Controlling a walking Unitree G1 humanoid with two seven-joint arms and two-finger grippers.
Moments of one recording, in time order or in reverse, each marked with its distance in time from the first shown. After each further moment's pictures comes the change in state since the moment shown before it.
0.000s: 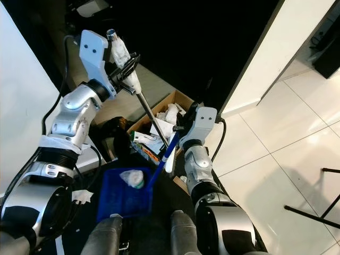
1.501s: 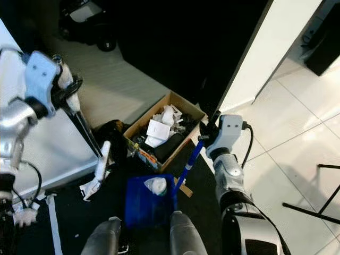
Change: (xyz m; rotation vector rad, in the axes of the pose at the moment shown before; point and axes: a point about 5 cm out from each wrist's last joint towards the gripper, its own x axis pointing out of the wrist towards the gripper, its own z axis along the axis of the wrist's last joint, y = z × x) left arm -0.113 0.062 -0.041 0.211 0.377 0.168; right arm -0.029 -0.075 0.009 -0.169 0.060 -0.001
